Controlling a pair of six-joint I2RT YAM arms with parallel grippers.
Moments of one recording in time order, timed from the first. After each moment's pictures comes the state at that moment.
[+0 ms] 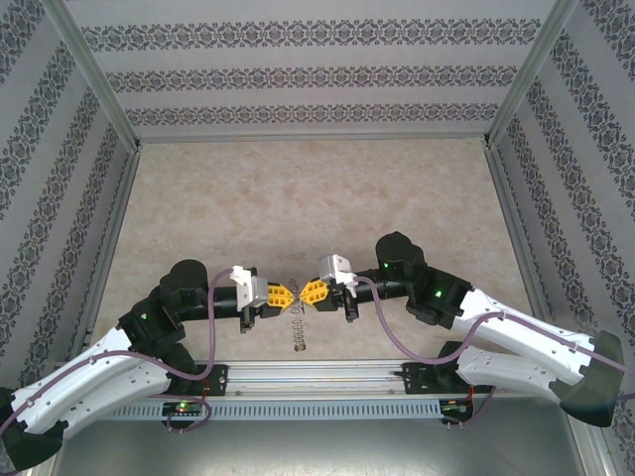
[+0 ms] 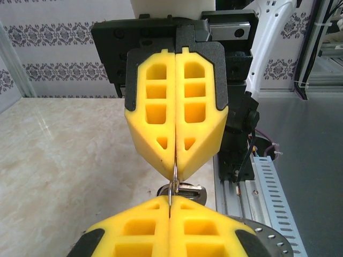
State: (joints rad) left arm -0.83 0.59 0.60 -0.21 0.54 0.18; right arm 0.96 0.95 0.77 -0.10 -0.68 -0.18
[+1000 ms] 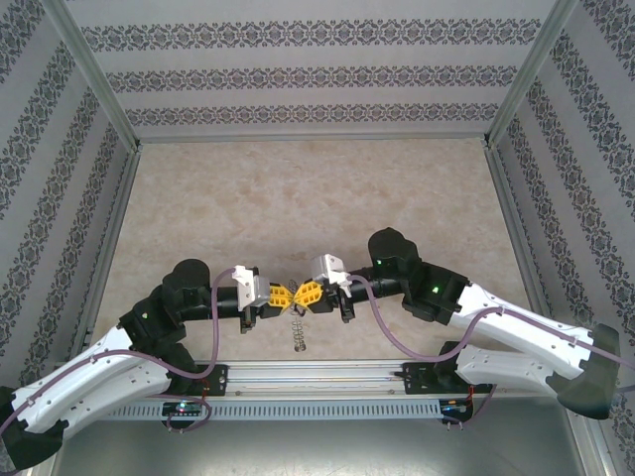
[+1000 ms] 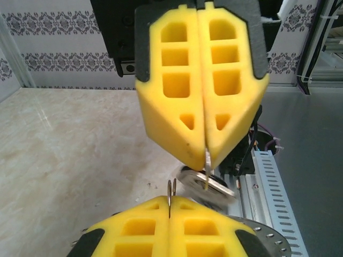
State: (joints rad) left arm -0.83 0.60 0.60 -0.24 0.53 0.18; right arm 1.00 1.00 0.86 -0.17 -0.68 -0.19
